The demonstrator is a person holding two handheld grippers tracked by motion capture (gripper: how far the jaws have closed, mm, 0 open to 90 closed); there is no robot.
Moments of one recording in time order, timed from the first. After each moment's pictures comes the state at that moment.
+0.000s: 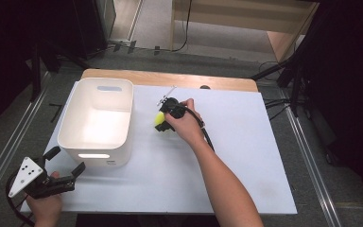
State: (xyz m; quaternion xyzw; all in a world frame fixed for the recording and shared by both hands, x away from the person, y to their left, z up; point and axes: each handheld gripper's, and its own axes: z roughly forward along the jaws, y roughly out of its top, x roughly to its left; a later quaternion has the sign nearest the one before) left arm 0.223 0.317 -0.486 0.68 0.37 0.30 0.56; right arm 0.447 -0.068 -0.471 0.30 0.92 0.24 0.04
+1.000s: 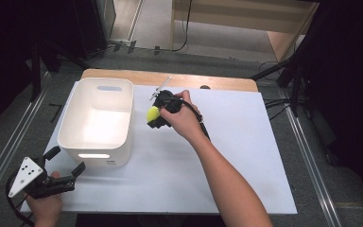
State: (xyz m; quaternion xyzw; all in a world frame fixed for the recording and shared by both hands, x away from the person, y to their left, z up) left arm 0.223 0.317 -0.486 0.68 0.37 0.30 0.56; right arm 0.426 -0.051 -0.413 0.24 0.93 0.27 0.04
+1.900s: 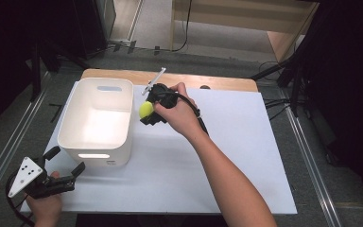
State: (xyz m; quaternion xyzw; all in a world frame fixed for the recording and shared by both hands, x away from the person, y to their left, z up) left arm 0.223 0.316 -0.486 0.67 0.38 0.30 0.56; right arm 0.409 -0.037 -0.368 0.20 0.93 0.29 0.05
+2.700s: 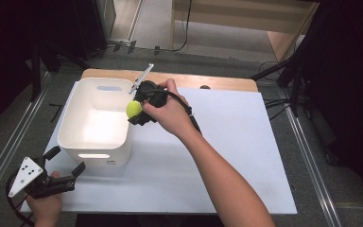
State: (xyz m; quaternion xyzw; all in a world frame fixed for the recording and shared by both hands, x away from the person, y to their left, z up) left arm 0.223 0.316 -0.486 0.67 0.38 0.30 0.56; right arm 0.394 -0.009 -0.341 0.17 0.94 0.30 0.06
